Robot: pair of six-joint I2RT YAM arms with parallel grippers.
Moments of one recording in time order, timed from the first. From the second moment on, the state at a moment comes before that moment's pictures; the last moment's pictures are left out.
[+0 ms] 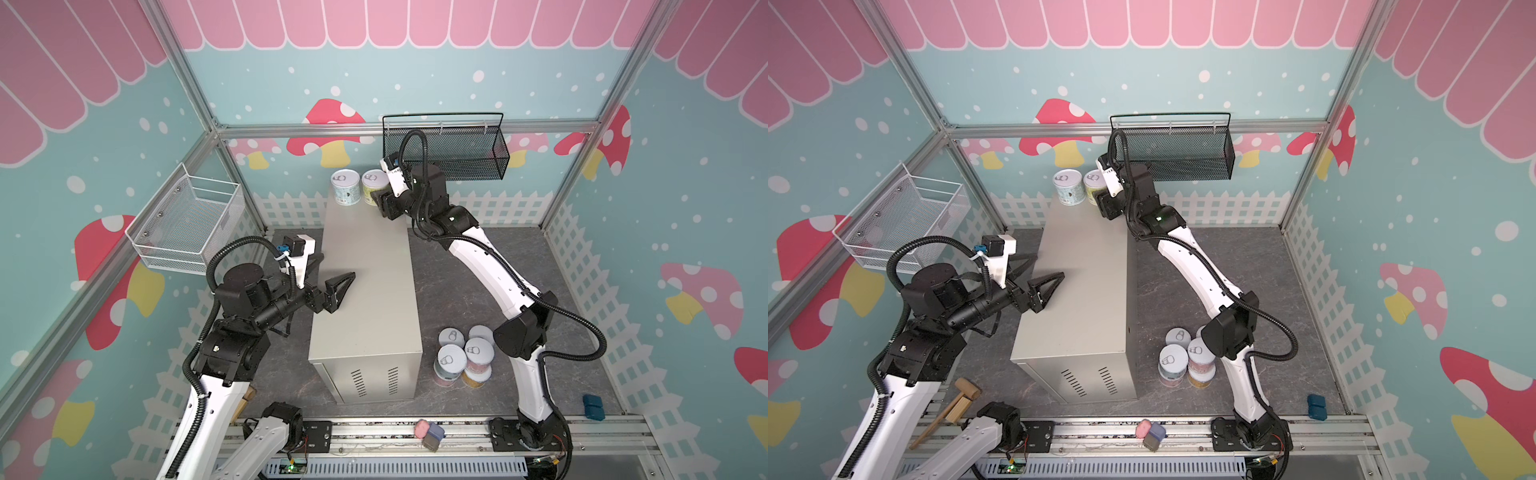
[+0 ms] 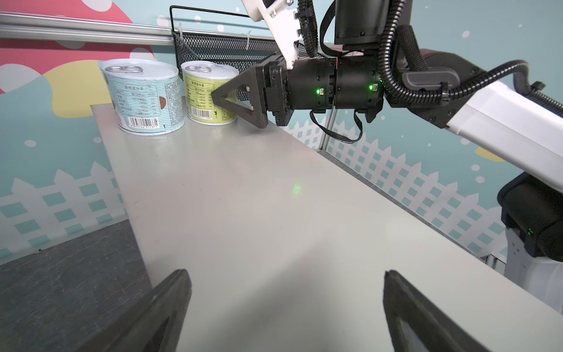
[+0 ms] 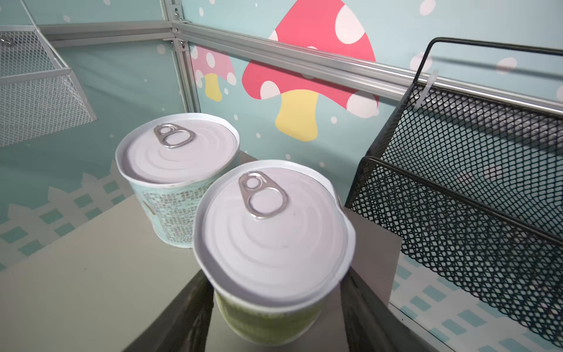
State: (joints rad) left arm -0.21 0.81 1.10 -0.47 0.49 -0.06; right arm 0.64 2.13 2.39 -0.47 -0.02 -0.09
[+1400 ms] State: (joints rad) left arm -0.21 0.84 1.14 -0.49 0.51 -0.08; right arm 0.63 0.93 1.13 -1.06 0.25 0.42
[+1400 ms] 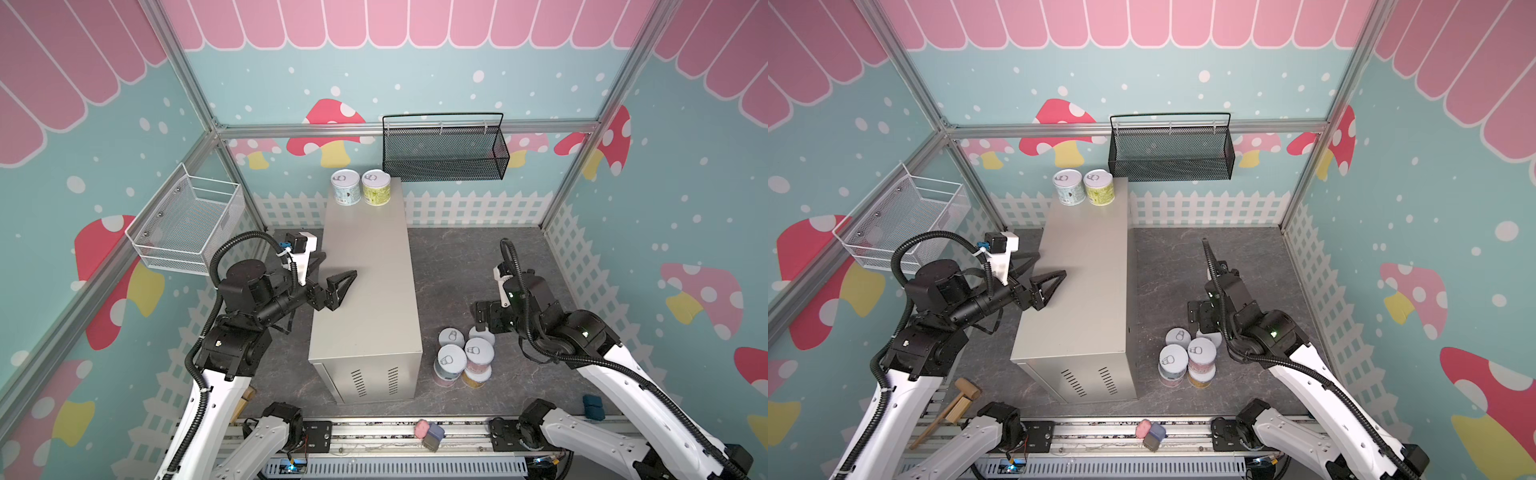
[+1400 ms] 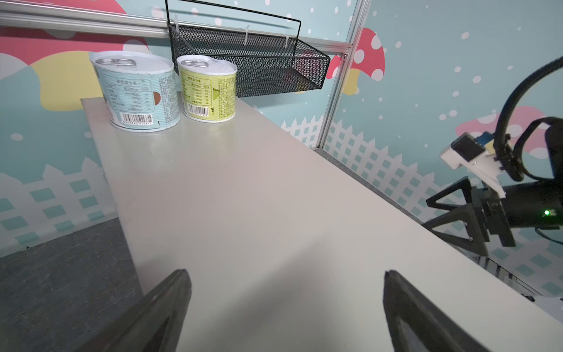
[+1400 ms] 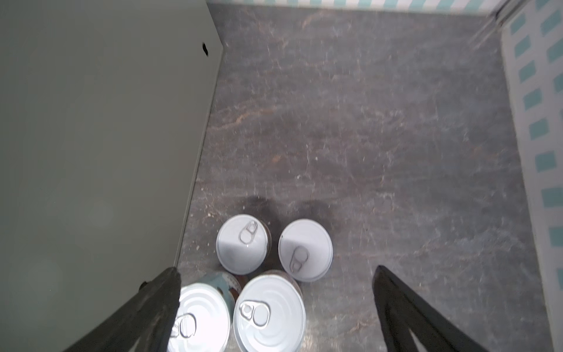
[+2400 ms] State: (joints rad) left arm -1.03 1.24 1.78 -0.96 0.11 -0.08; right arm 0.63 0.96 0.84 -0.99 0.16 0.57
